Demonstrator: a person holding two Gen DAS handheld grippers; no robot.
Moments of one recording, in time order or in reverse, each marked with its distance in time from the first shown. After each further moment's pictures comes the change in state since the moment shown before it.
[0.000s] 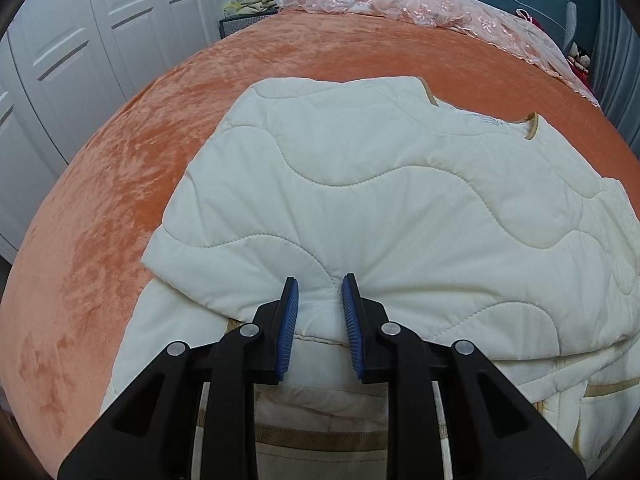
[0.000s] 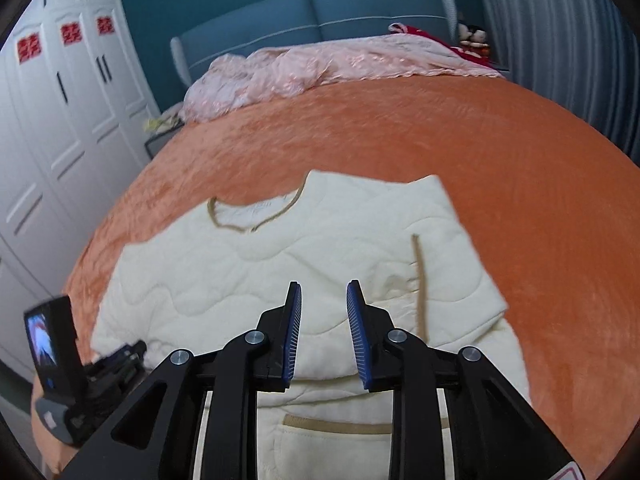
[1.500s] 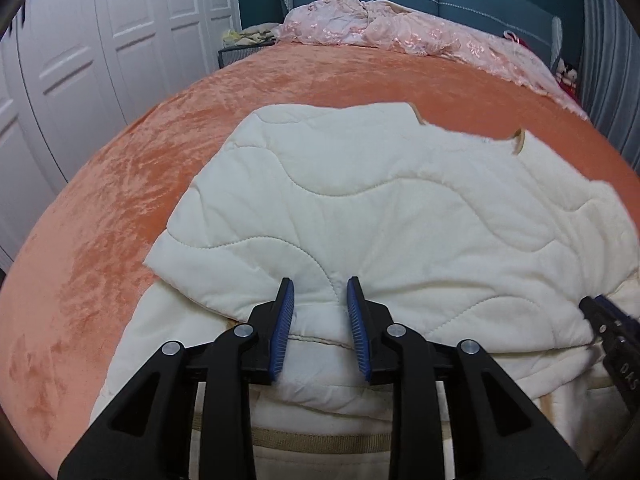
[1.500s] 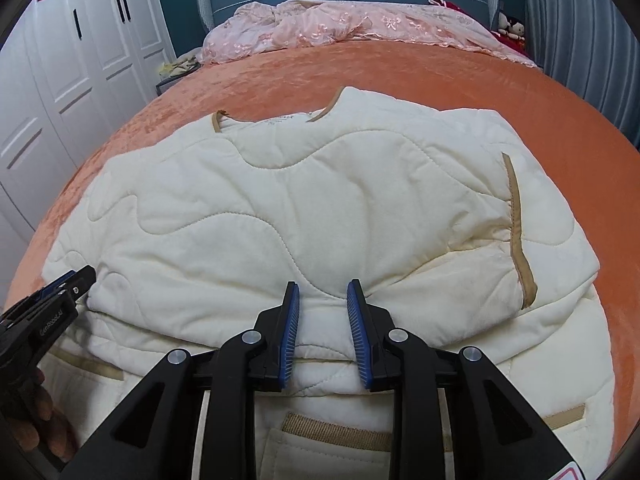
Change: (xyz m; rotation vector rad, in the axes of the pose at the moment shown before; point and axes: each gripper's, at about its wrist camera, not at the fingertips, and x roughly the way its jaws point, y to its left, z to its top) left arm -0.015 0.011 -0.009 -0.021 -0.130 -0.053; right arm 0.063 0.013 -0.044 -0.096 0.103 0.029
